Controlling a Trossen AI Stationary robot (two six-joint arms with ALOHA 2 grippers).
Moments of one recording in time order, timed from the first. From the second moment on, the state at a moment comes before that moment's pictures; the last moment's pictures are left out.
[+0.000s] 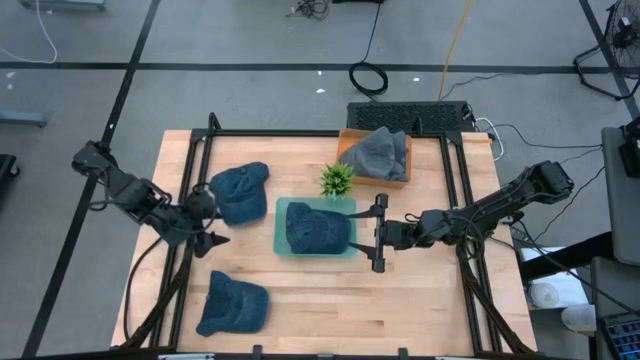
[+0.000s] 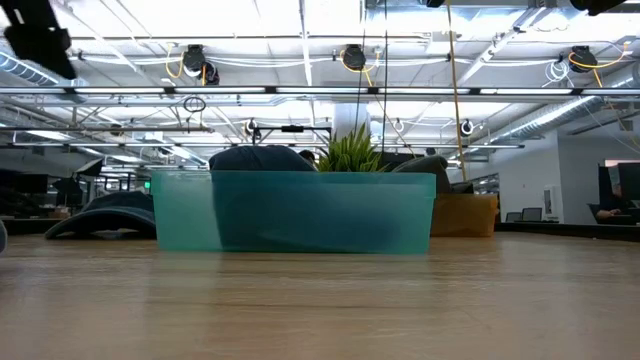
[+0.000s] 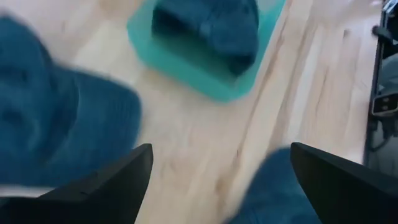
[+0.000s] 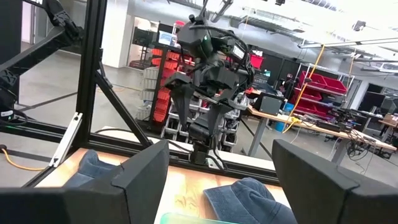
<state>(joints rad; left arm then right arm) -0.62 0.75 0.88 -1.11 -0.39 -1.02 0.36 1.30 0.66 0.79 0.39 -0.28</state>
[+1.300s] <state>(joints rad) -0.39 1.35 1.17 -1.52 -0.29 -0.85 0.35 1.30 0.66 0.79 0.39 -0.32</state>
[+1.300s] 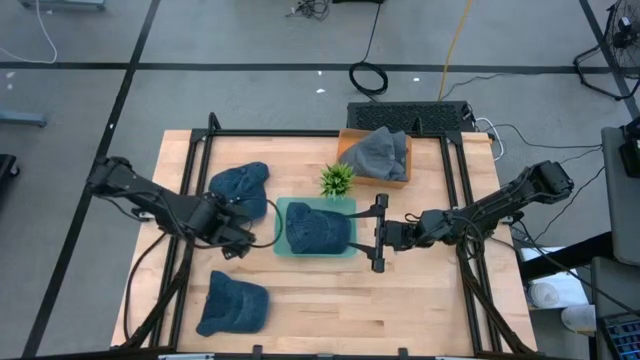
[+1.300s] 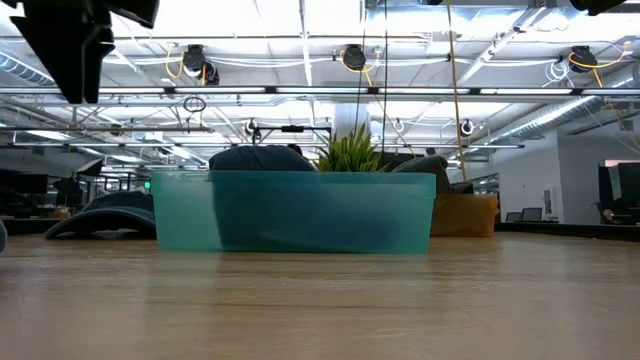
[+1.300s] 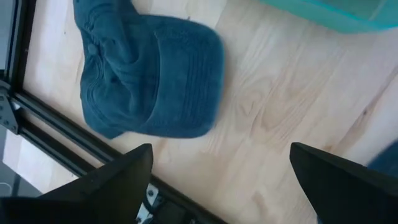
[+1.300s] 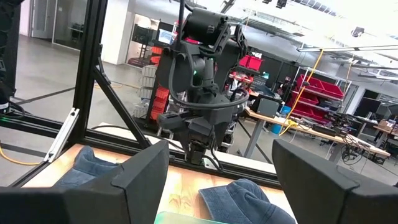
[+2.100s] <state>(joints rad) -0.39 1.38 0.93 -1.29 -0.45 -0.86 0.36 1.30 0.66 0.79 0.39 -0.34</state>
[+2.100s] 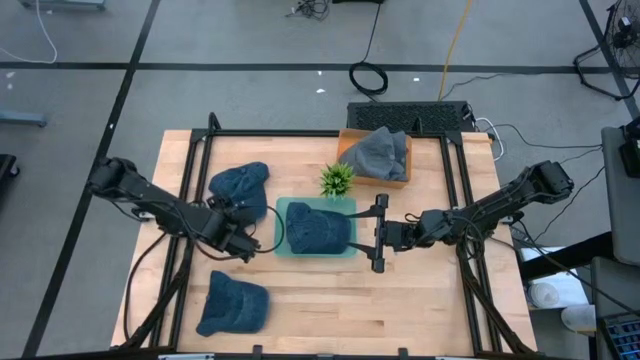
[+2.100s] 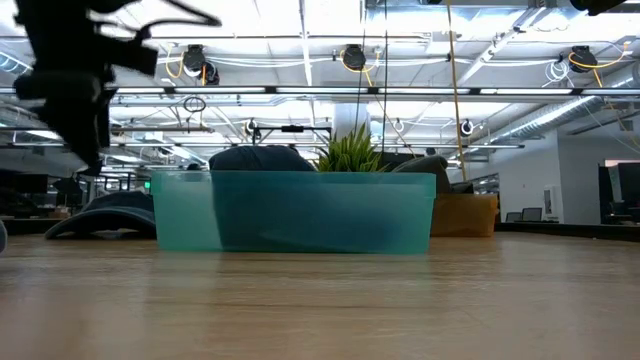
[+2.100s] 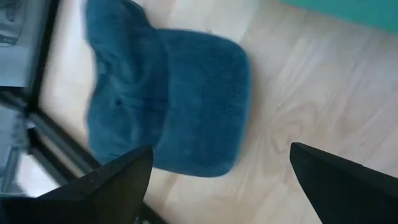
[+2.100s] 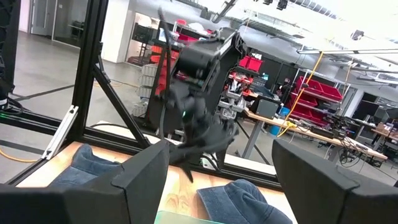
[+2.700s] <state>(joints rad) -0.39 1.38 0.75 -1.06 -0.54 -0.83 0.36 1.30 0.66 0.79 0.39 -0.36</state>
